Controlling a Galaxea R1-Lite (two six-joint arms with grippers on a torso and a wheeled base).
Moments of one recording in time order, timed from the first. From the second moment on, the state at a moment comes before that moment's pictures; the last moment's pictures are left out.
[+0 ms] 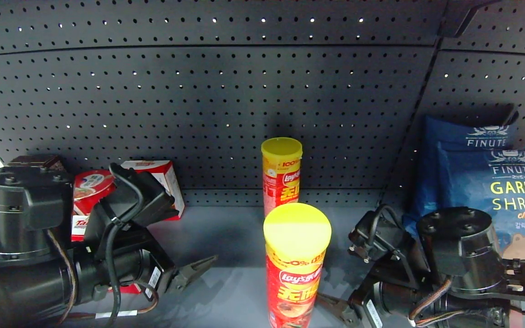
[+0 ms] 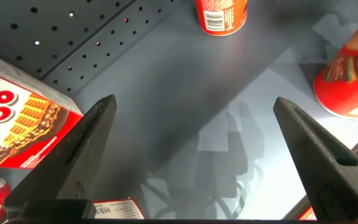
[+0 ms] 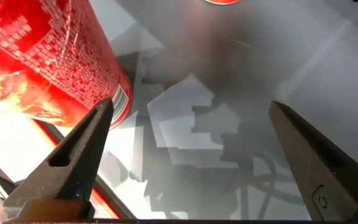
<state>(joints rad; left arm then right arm) -0.50 1.39 -0.60 -0.34 -0.07 0.27 0.83 1.58 -0.61 -0.46 -0.11 -0.08</state>
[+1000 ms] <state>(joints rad) -0.49 1.39 -0.61 -0.35 -0.07 0.27 0.67 1.61 -0.70 -0.48 -0.11 -0.08</state>
